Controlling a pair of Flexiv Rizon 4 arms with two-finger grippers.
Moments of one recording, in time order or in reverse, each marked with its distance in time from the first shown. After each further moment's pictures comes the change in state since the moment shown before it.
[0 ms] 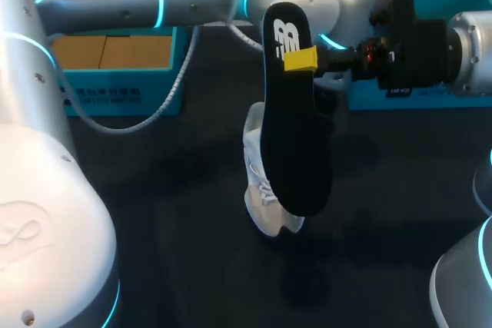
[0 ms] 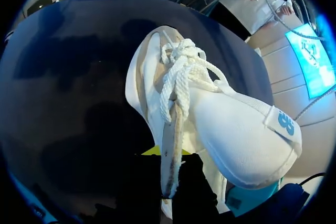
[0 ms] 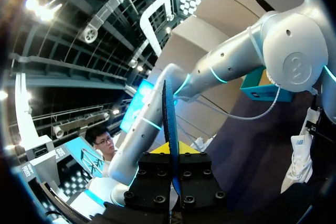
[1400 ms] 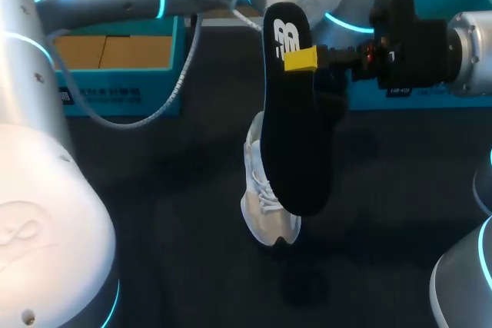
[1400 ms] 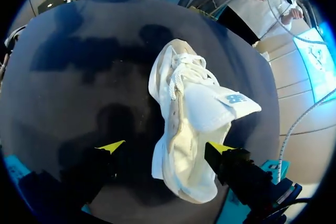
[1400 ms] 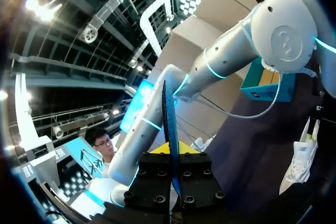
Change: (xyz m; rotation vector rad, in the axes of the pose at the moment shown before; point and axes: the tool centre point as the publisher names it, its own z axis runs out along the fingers) left arm -0.010 0.011 -0.042 0.009 -0.110 -0.043; right arm -0.004 0.004 -0.002 -0.015 -0.013 0.011
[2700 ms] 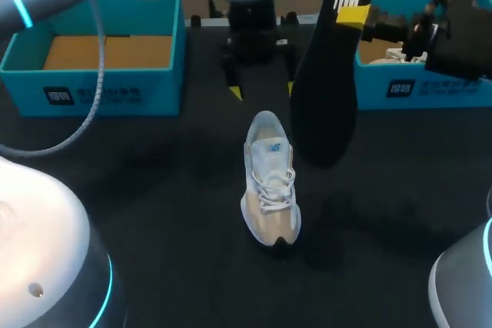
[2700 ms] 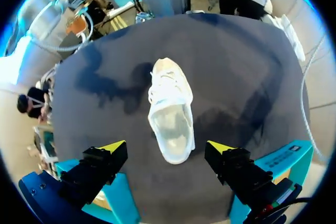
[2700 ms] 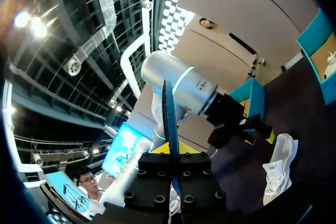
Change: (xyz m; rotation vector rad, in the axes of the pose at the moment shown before) left arm 0.092 -0.006 -0.105 -0.063 -0.443 0.268; right arm -0.028 0.063 -0.067 -0.351 -0.176 0.051
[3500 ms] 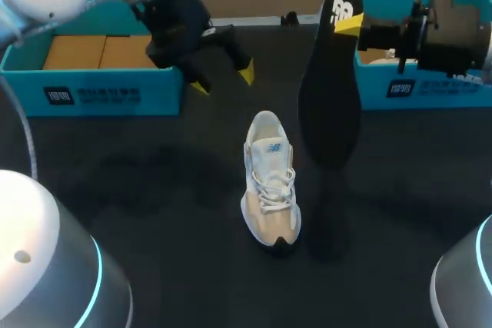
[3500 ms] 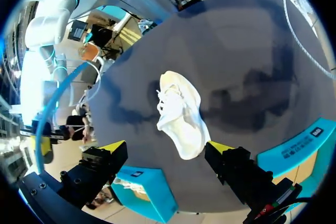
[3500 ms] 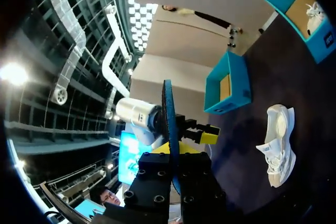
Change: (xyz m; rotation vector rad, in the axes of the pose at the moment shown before) left arm 0.043 -0.040 -0.050 -0.085 -0.352 0.227; right arm -0.073 0.016 0.009 0.117 -0.064 0.330
